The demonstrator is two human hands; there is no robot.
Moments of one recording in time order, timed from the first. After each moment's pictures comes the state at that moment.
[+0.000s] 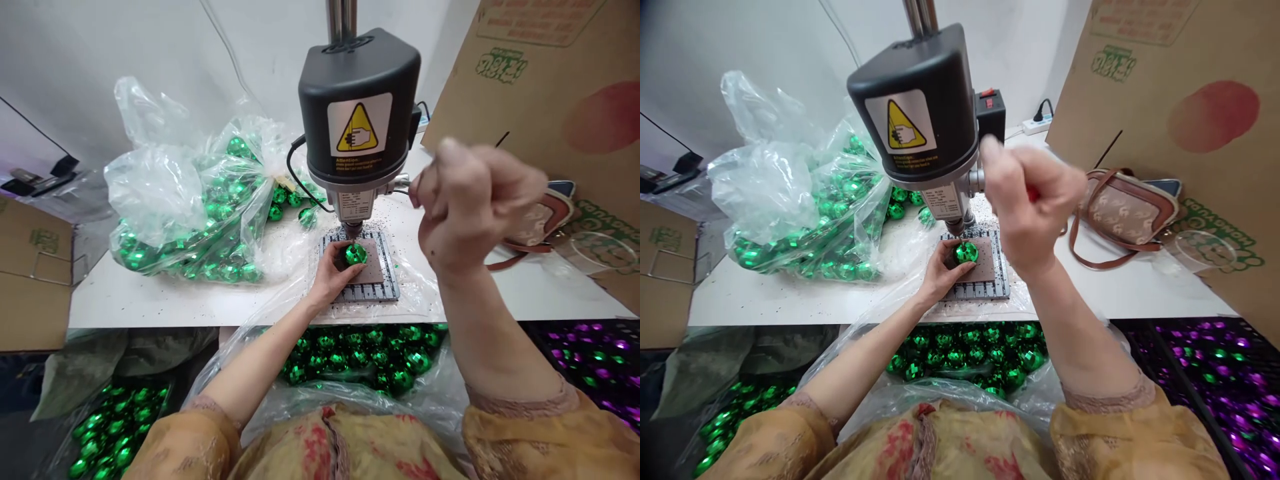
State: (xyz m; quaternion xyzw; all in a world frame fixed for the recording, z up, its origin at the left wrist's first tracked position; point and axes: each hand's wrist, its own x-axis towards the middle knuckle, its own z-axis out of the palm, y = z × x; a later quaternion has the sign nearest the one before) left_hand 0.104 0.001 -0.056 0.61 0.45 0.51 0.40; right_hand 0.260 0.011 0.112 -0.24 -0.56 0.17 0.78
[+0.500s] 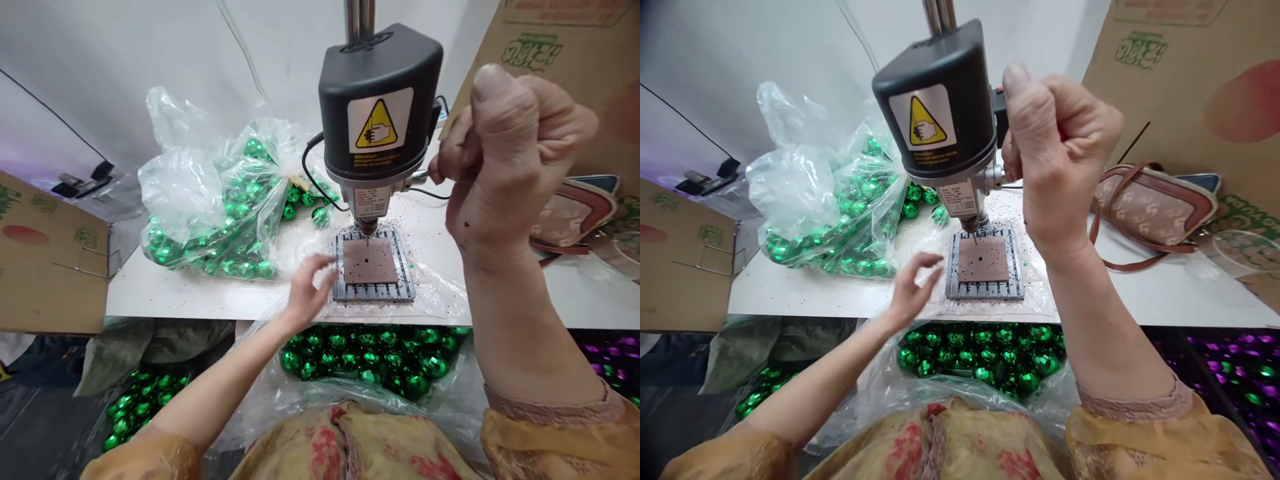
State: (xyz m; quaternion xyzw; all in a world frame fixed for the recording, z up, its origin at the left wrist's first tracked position) left_hand 0.038 -0.051 -0.008 0.73 0.49 0.45 0.17; right_hand 0.257 0.031 0.136 -0.12 -0.52 0.22 0.82
